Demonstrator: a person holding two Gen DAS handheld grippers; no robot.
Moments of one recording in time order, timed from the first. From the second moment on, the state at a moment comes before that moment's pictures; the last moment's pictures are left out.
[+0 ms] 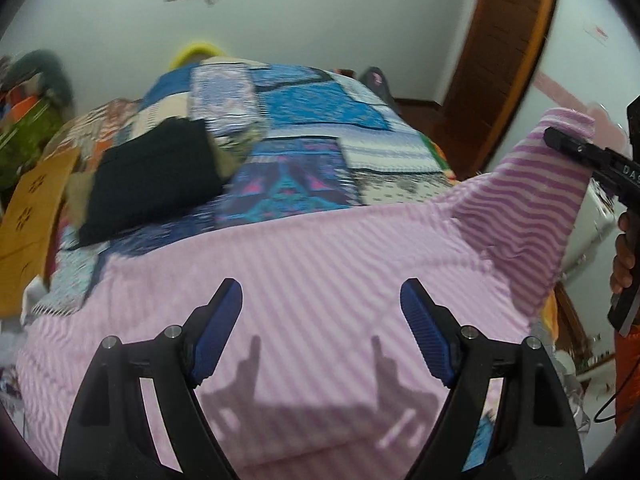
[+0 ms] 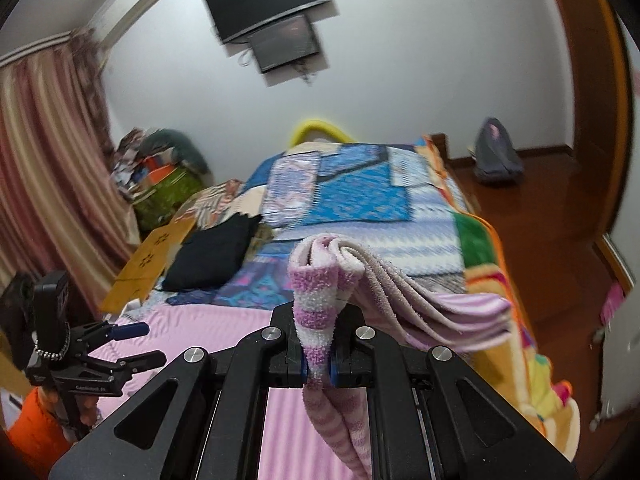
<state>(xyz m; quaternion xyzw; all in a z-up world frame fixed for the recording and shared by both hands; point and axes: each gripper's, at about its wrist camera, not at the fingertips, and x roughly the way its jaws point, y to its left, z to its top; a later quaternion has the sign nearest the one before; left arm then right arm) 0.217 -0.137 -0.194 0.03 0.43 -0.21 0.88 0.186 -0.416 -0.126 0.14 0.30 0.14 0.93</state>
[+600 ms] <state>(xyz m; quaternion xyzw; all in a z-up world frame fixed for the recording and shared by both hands) 0.186 0.020 -0.212 -0.04 0.44 -0.09 0.89 0.188 -0.207 -0.165 0.04 0.39 0.34 0.86</state>
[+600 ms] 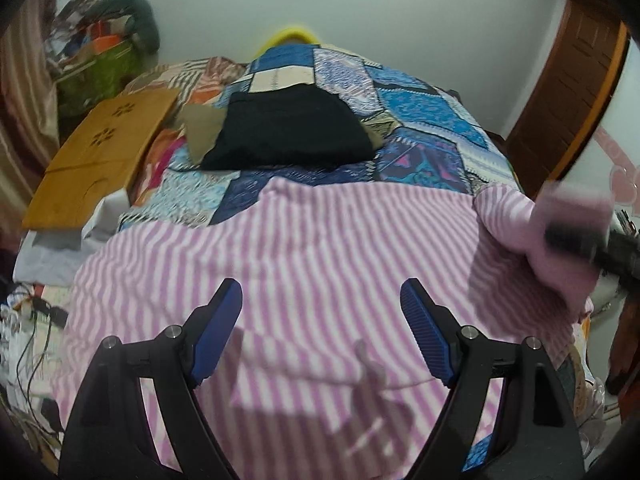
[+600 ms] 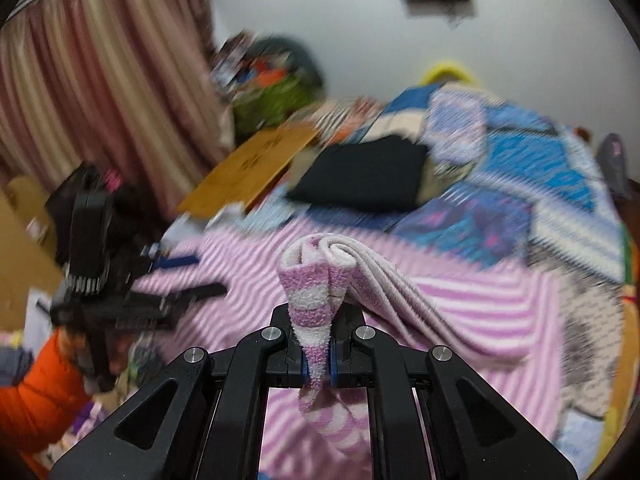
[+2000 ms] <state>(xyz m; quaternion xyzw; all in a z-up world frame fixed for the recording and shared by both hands) 0.230 -0.043 -0.206 0.02 0.43 -0.11 0.90 0.244 -0.240 -0.227 -0.11 0.48 0.29 0.82</state>
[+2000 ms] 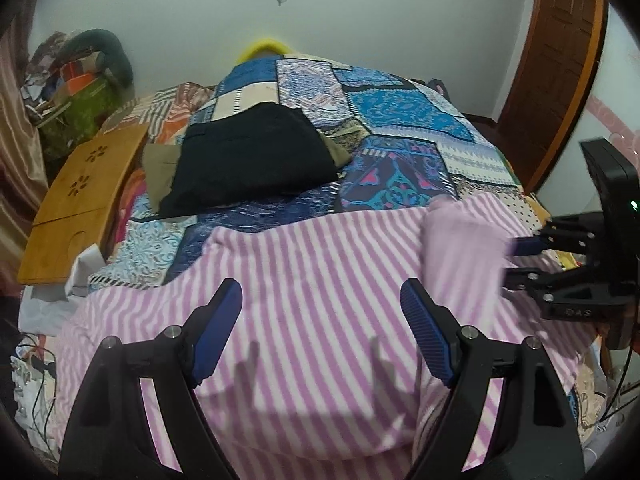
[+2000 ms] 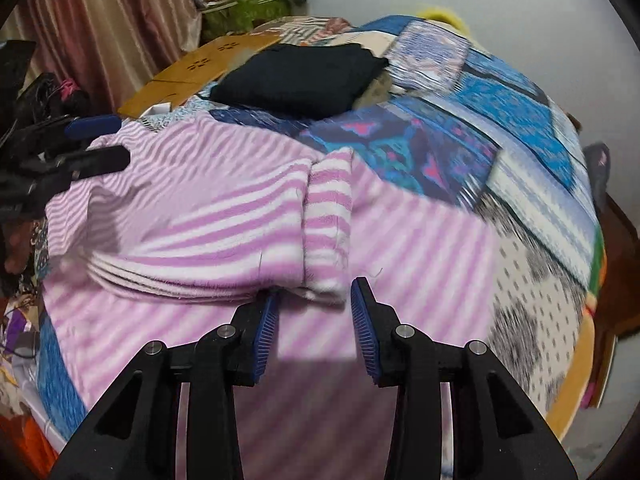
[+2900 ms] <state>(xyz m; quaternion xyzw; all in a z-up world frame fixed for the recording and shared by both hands) 0.230 -0.167 -0.212 0.06 0.46 -0.27 0.84 0.180 -0.308 -0.201 -0.06 0.43 0.23 0.87</state>
